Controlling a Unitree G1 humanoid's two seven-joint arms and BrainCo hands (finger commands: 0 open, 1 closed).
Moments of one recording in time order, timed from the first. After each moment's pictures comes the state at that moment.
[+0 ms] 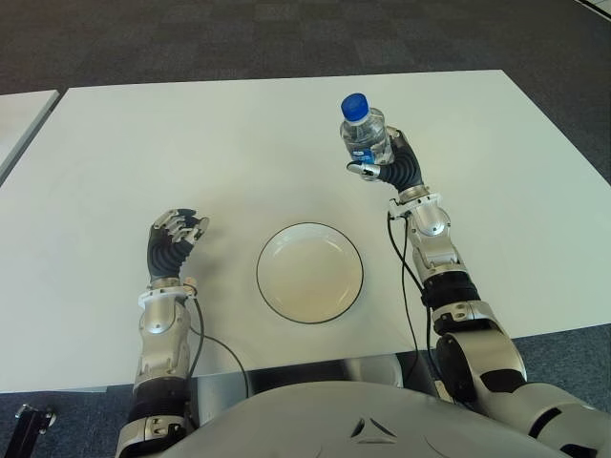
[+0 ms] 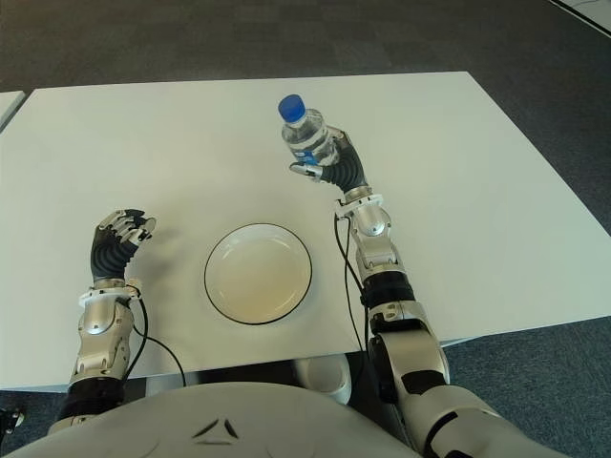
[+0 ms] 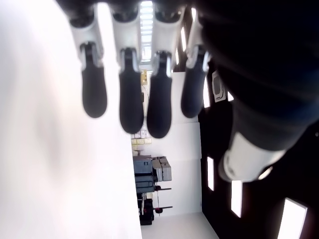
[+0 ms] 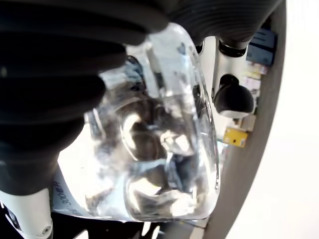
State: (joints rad) left arm 0.16 0.10 0.23 0.26 -0.08 -0.39 0.04; right arm -0.41 -0.13 0.04 0.45 -0.09 -0.48 0.14
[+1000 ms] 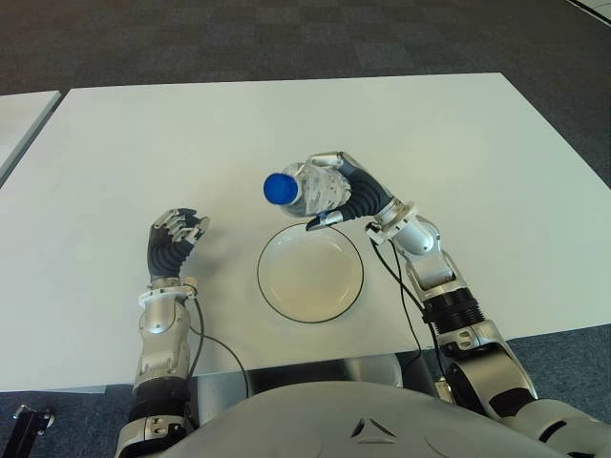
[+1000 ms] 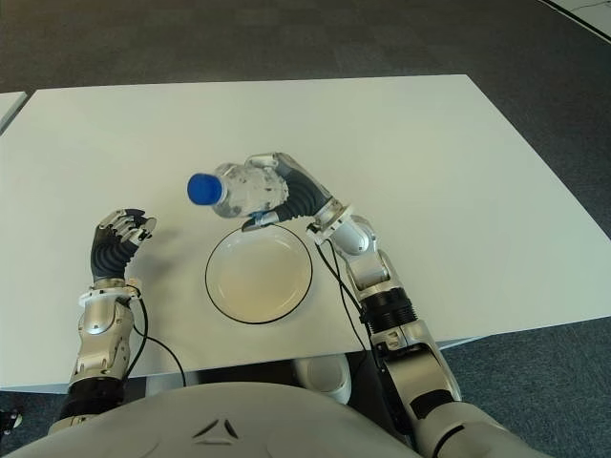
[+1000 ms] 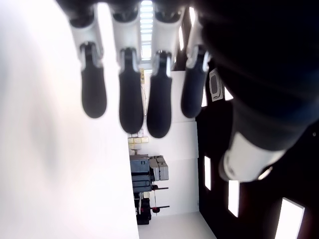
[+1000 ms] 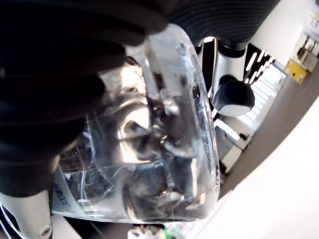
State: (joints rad) left arm 0.17 0.10 0.23 0.26 -0.08 -0.40 0.04; right arm -0.33 -0.21 0.29 0.26 -0.20 -0.62 0.34
